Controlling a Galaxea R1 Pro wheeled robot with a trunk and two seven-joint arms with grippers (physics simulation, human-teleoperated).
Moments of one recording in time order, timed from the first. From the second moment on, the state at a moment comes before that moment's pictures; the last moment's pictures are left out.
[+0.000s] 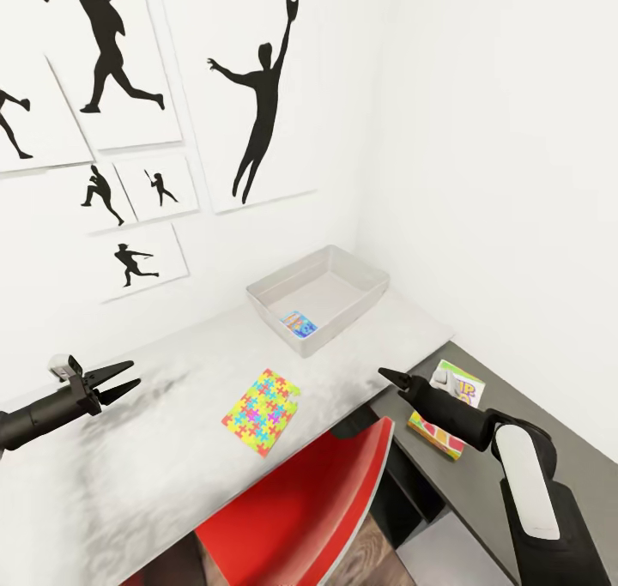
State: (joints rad) left arm -0.57 0.43 0.48 -0.92 0.34 0.99 -1.35; right arm -0.37 0.01 -0.24 -1.57 -0.84 1.00 0.13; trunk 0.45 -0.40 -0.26
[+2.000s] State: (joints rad) left arm -0.57 0.46 0.49 -0.92 0.34 0.99 -1.38; right arm -0.37 0.01 -0.24 -1.57 -0.84 1.00 0.15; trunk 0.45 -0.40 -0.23
